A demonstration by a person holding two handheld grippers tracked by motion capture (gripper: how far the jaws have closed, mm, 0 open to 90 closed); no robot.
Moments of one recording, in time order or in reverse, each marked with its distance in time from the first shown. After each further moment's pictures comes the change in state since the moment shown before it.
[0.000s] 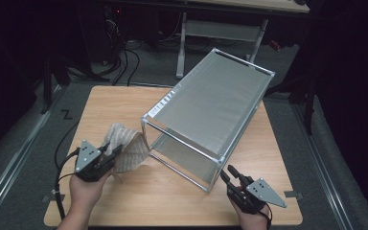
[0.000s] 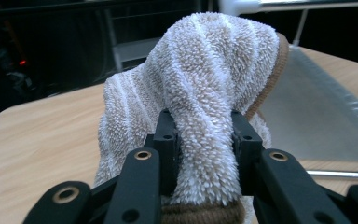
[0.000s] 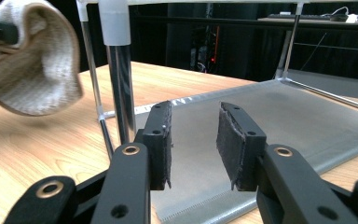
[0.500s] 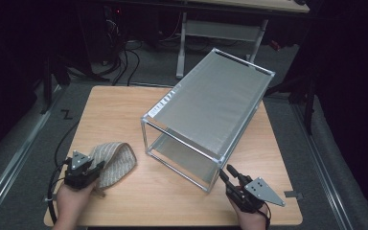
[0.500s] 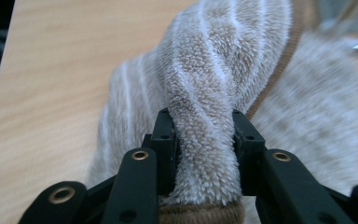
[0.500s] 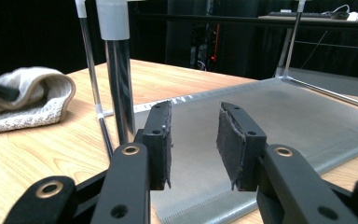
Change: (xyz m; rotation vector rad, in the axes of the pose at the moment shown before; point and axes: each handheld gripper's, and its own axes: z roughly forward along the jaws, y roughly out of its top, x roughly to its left) left arm 0.048 -0.081 0.019 0.357 0.141 -0.125; right arm 0.000 -0.001 0.004 0.009 0.000 0.003
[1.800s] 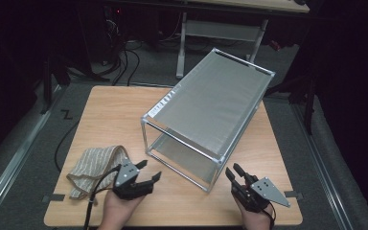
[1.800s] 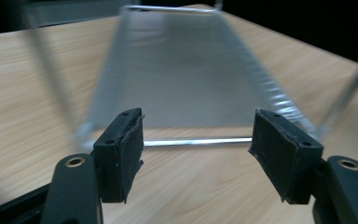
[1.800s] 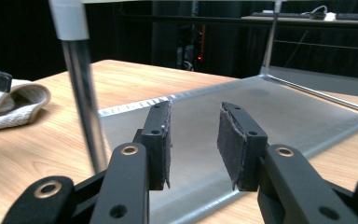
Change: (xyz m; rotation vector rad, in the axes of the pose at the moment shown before) left arm -0.165 0.044 -0.018 -0.242 -0.420 0.150; right arm -0.012 -0.002 -0.007 -0.005 -0.066 0.012
